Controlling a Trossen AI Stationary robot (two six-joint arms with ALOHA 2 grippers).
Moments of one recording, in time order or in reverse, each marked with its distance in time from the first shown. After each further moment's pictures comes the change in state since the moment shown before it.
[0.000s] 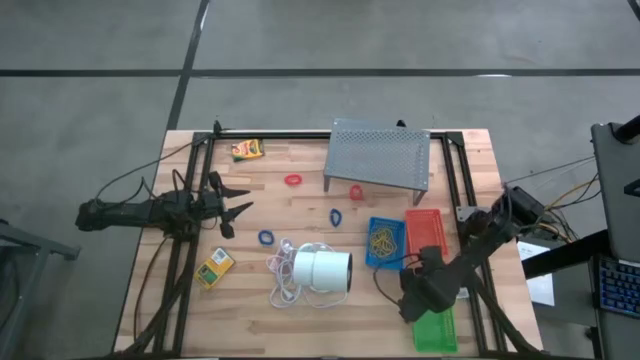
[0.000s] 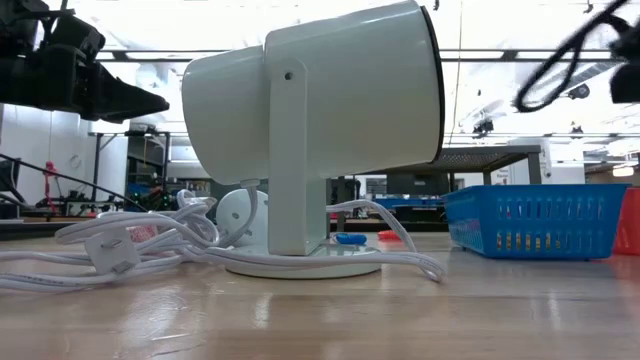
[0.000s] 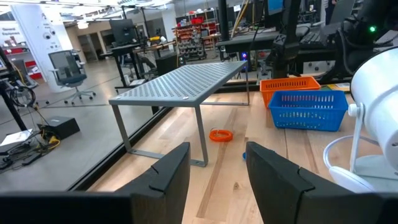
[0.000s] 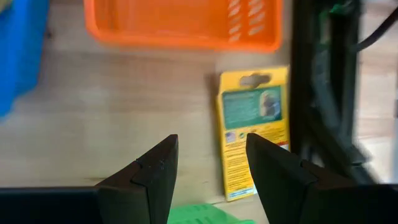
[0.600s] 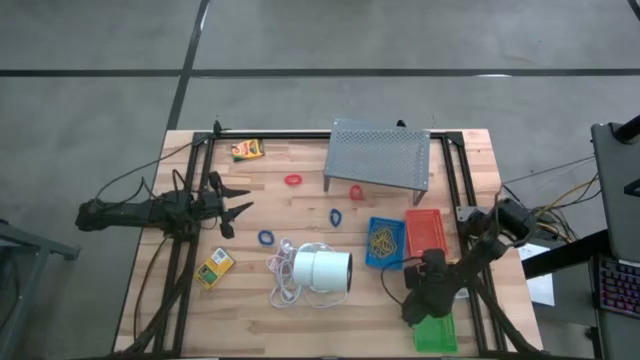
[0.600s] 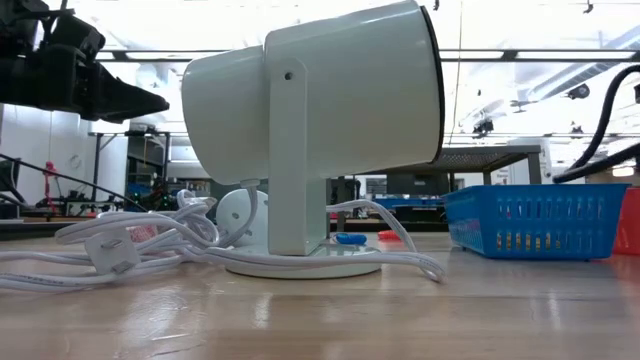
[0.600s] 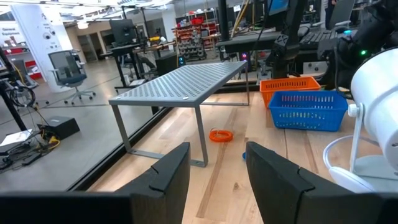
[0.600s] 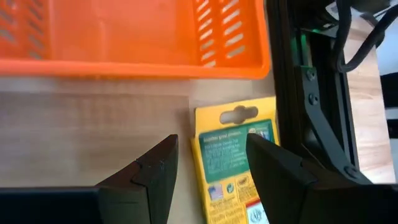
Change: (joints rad) left arm 0.000 0.000 0.000 0.000 0.000 0.000; right arm 0.045 0.114 -0.106 0.024 0.026 0.072
